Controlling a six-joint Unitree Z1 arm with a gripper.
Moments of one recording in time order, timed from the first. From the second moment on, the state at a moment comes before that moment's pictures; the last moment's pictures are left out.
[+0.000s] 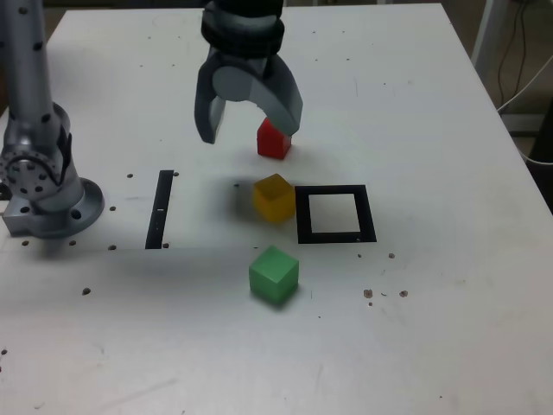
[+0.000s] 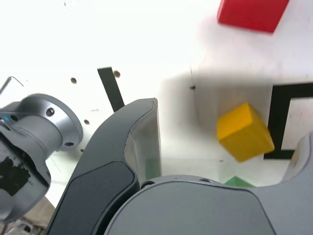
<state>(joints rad) 0.15 1.78 -1.31 1.32 0.07 0.29</state>
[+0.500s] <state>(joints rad) 0.32 1.87 -1.42 1.32 0.10 0.45</state>
